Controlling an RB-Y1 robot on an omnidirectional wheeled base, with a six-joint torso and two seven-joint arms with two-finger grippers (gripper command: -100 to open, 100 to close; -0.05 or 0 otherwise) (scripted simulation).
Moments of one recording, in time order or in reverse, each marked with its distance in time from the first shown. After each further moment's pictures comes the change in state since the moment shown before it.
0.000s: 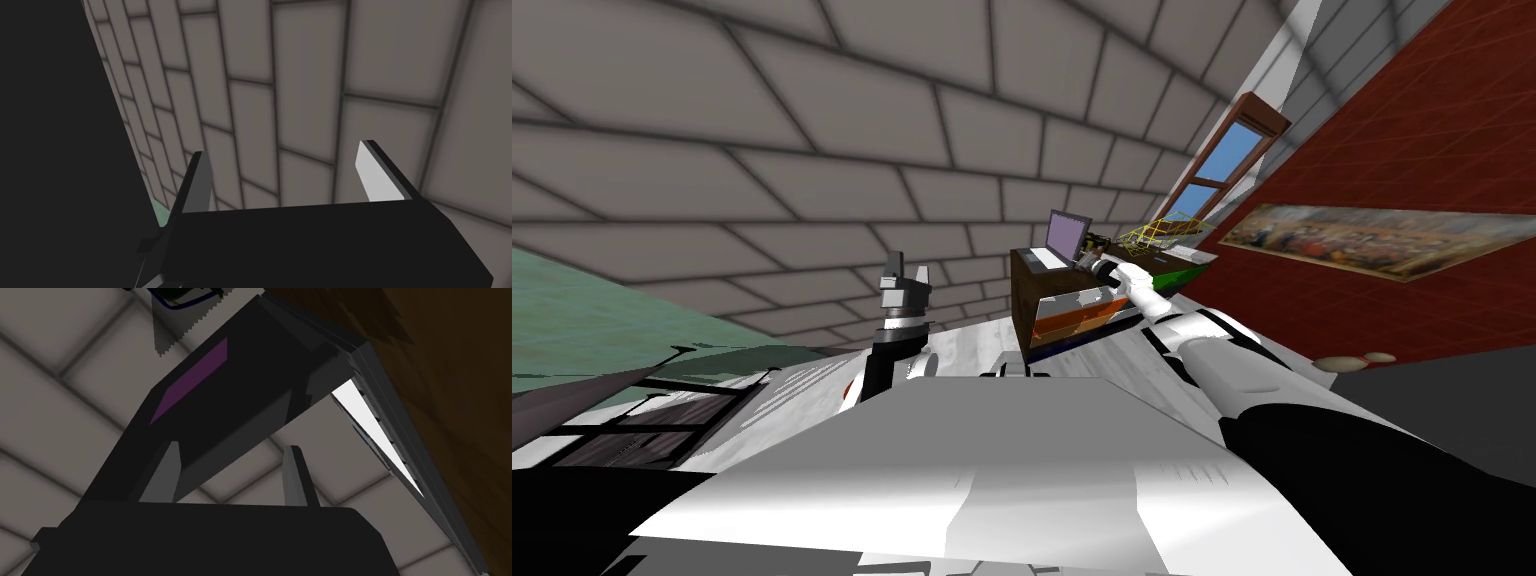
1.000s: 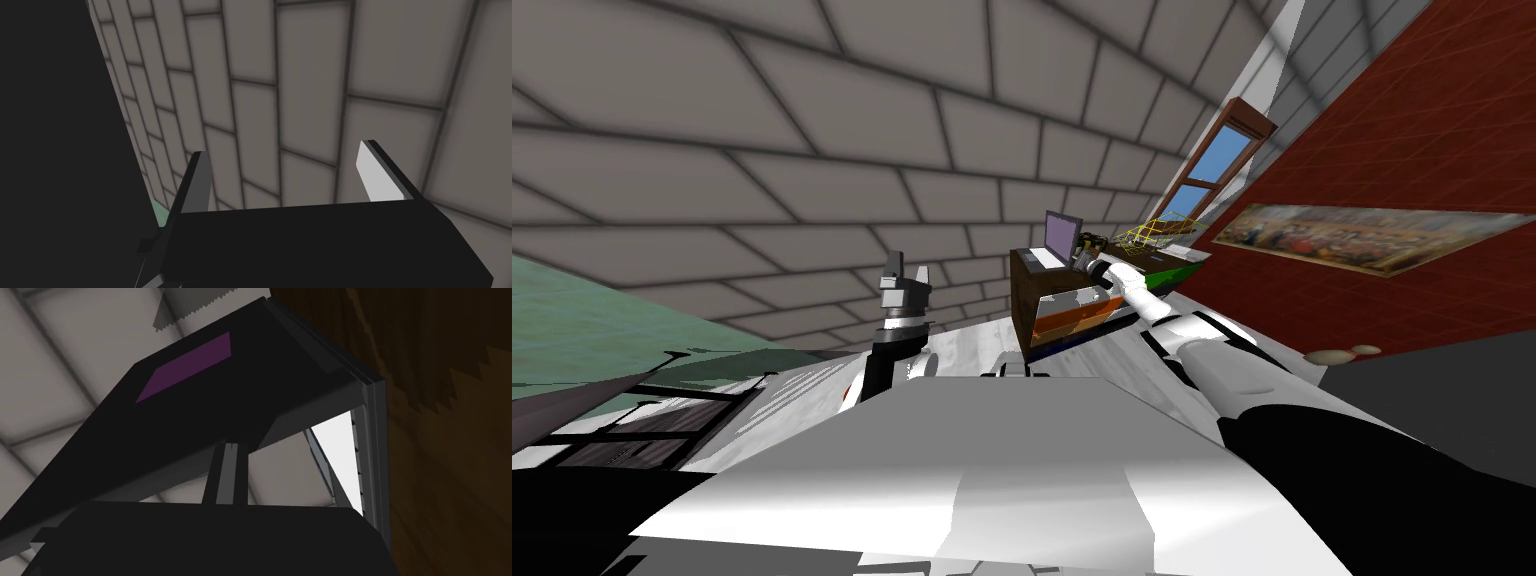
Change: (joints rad) left arm 0.000 0.000 0.000 0.000 0.000 0.000 0.000; right arm 0.021 0.008 0.032 -0.102 0.134 0.112 0.211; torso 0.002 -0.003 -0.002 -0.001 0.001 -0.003
